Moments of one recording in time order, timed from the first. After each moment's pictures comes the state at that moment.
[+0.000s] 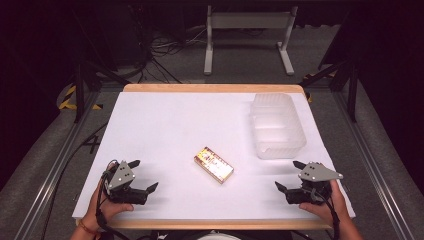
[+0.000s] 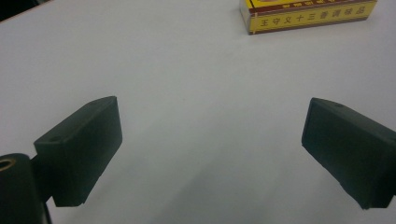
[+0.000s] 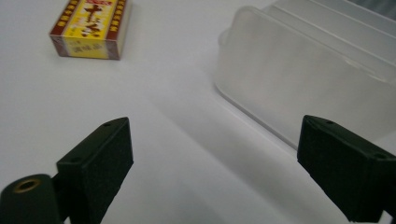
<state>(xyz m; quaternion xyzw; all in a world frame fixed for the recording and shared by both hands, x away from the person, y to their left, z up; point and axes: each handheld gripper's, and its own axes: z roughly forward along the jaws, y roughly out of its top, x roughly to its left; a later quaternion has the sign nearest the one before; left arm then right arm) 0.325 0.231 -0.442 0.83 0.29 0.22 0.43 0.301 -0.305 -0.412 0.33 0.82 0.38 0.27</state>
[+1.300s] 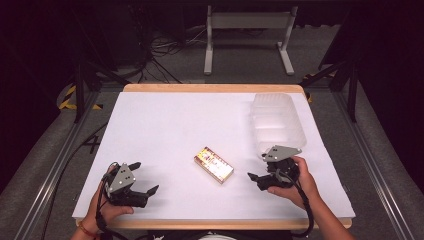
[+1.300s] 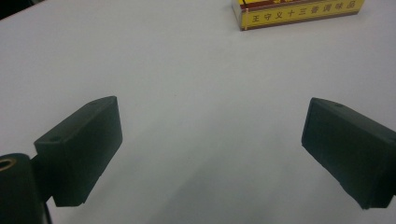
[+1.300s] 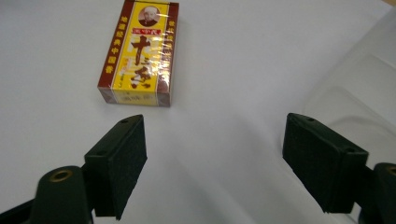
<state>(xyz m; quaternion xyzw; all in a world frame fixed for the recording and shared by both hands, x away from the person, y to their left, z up) 0.318 0.228 -0.445 0.83 0.28 0.22 0.43 0.341 -0.221 -0.384 0.31 0.87 0.34 0.19</state>
